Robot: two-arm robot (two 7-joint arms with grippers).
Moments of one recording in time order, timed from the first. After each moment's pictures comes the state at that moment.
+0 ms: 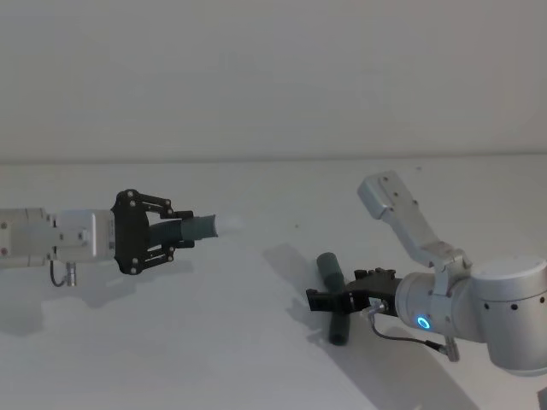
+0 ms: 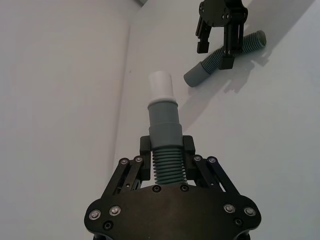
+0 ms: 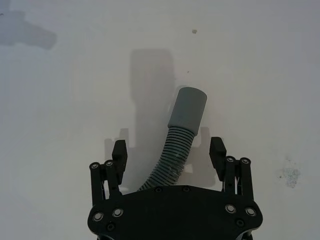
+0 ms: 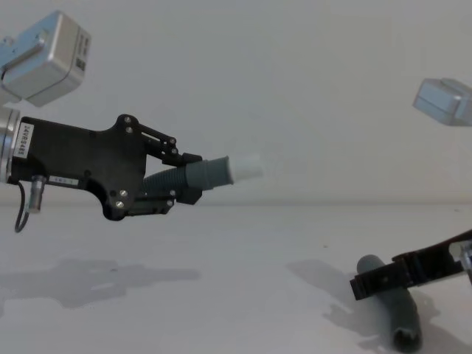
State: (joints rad) left arm -0.70 0.62 0.68 -1.30 -0.07 -0.52 -0.84; right arm 0.27 0.35 -0.36 -1.76 0.39 0.99 0.12
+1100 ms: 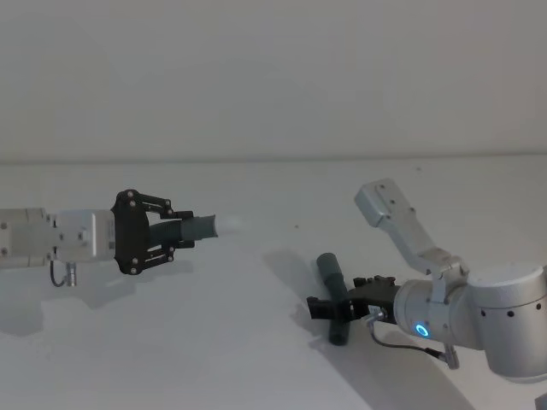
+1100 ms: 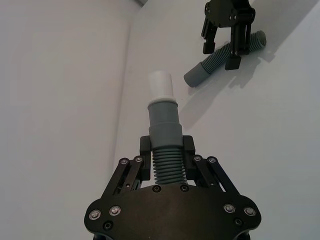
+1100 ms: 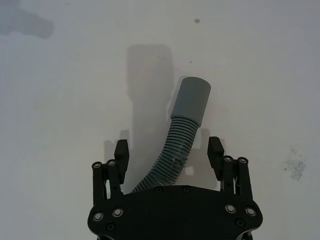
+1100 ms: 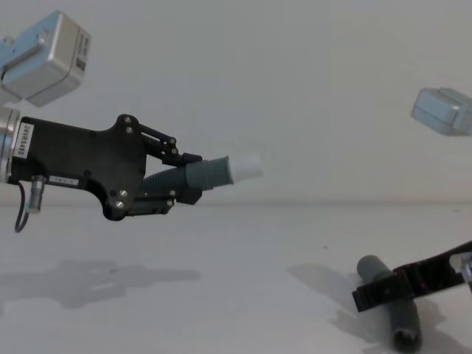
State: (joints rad) left arm -0.70 0.62 0.68 -1.30 -0.07 -0.52 -0.84; right arm 0.26 0.34 -0.36 -1.76 0.37 1.01 0.13
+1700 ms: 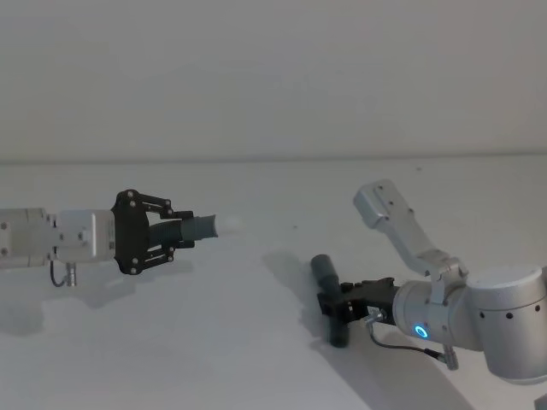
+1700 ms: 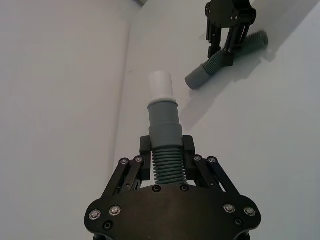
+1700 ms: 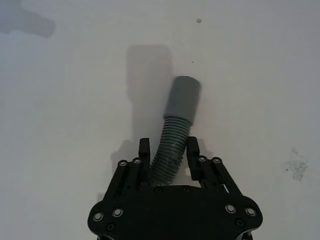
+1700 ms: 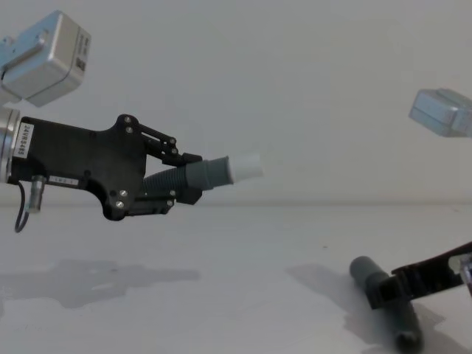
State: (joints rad) left arm -0.70 0.62 0.68 -1.30 -0.07 -0.52 -0.84; right arm 0.25 0.34 -0.36 -1.76 0.36 1.00 0.13
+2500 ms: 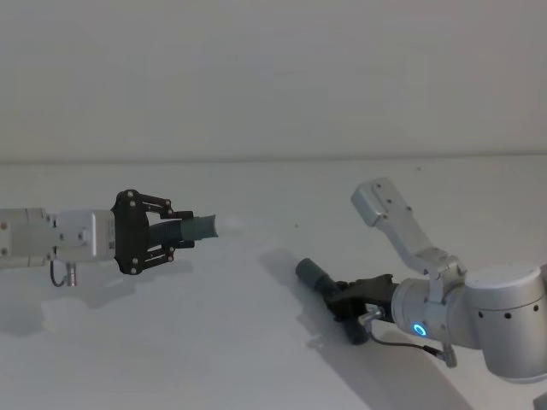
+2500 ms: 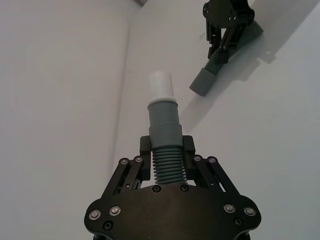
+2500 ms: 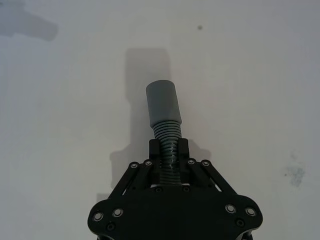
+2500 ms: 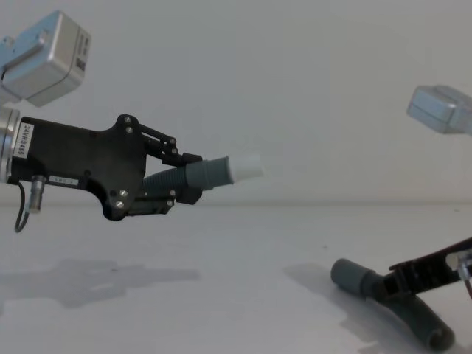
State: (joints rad) left arm -0.70 0.62 0.68 -1.30 -0.07 -0.52 -0.84; right arm 0.26 0.35 -0.37 -1.76 0.35 0.99 0.14
